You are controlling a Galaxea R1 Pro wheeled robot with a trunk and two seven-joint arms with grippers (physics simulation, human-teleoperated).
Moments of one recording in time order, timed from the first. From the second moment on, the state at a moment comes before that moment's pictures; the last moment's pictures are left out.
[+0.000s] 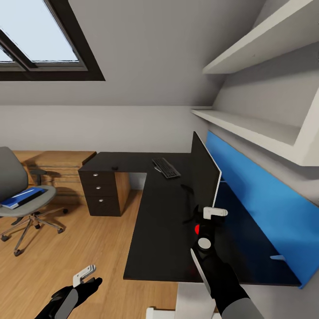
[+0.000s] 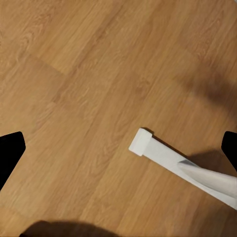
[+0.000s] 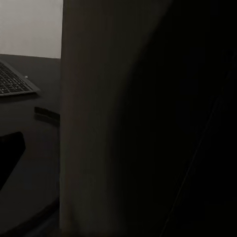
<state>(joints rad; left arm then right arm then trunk) -0.39 0.11 0.07 -0.58 0.55 0.35 0.09 -0.49 0.14 0.18 -1.05 0.16 0.04 -0.61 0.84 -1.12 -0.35</state>
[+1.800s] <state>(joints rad) -0.39 0.10 0.07 -0.58 0.55 0.35 0.09 -0.49 0.14 0.18 -1.01 0.16 0.01 -0.61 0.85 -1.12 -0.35</state>
